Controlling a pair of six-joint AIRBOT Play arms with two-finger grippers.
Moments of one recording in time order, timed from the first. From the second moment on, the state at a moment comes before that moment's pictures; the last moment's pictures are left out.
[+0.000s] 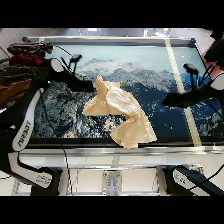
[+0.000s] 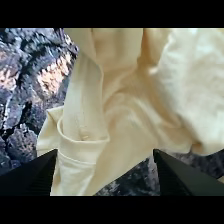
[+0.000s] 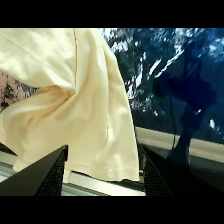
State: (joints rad) left arm -0.23 -1.68 1.57 1.19 -1.23 -1.29; right arm -0.13 -1.09 1.12 -1.16 1.41 1.36
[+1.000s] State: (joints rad) left arm -0.39 -1.77 1.57 1.63 -1.20 -1.25; right arm -0.07 -1.10 0.84 -1.16 1.22 1.28
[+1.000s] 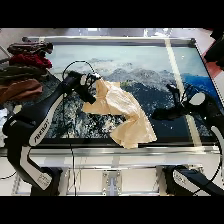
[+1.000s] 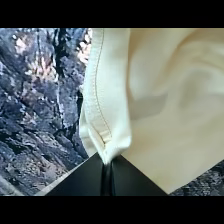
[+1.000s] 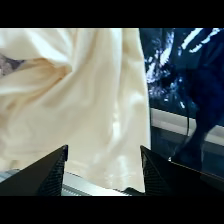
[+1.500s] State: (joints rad) left arm -0.39 -1.70 1.57 1.68 -1.20 -1.29; right arm -0.23 -1.20 0.75 -1.08 1.27 1.13
